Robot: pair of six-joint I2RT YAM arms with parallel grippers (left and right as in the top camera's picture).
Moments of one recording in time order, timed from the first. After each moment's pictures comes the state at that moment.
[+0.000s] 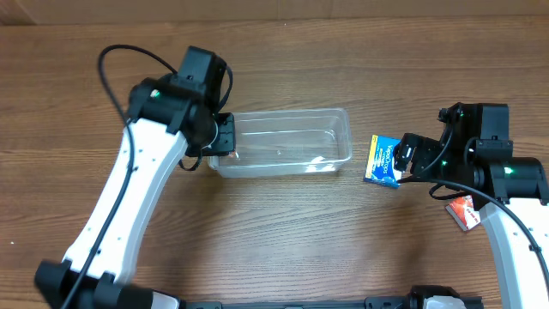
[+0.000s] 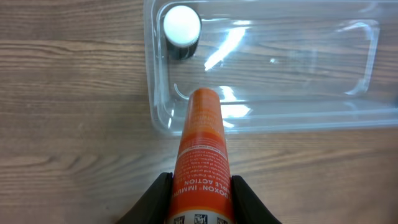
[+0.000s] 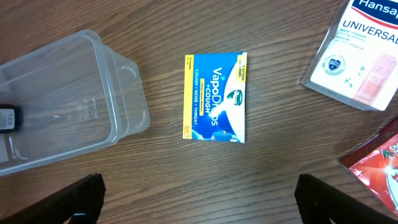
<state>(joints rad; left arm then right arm) -0.33 1.63 1.62 -1.34 0.01 -0.38 -0.05 1.18 1.13 -1.05 -0.15 0.26</state>
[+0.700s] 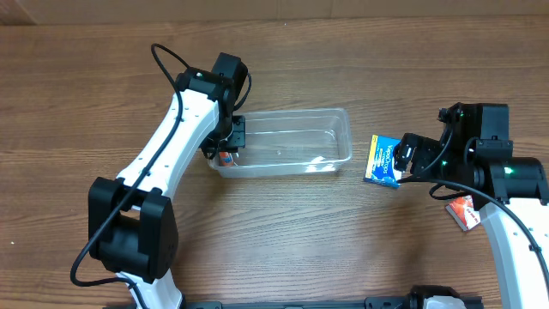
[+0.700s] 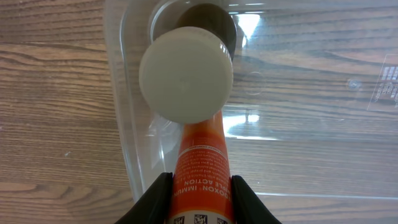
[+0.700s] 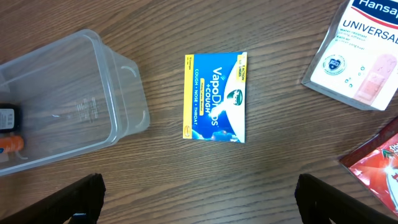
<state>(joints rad) -0.33 1.90 1.59 -1.23 -0.06 -0.38 -0.05 1.18 1.13 -1.05 -0.15 0.26</state>
